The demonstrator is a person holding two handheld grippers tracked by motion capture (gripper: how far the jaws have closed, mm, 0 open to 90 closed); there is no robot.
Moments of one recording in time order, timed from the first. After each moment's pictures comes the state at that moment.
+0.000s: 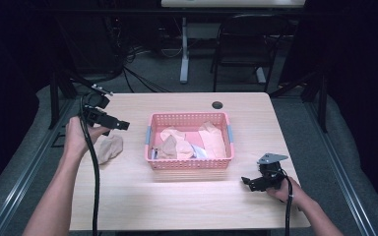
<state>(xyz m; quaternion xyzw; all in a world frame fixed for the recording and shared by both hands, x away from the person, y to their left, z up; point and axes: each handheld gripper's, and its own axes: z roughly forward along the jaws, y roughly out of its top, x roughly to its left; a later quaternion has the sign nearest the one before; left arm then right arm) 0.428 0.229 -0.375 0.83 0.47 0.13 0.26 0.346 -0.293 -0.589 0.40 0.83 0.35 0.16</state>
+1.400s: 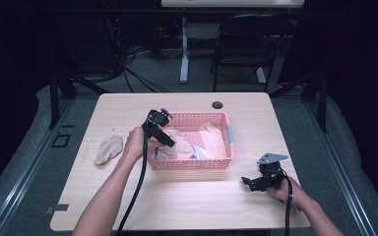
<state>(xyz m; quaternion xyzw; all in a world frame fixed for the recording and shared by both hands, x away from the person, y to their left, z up) 0.467 0.099 -0.484 0.90 0.37 0.05 0.21 0.347 -0.293 -0.589 0.40 0.83 0.35 0.16</state>
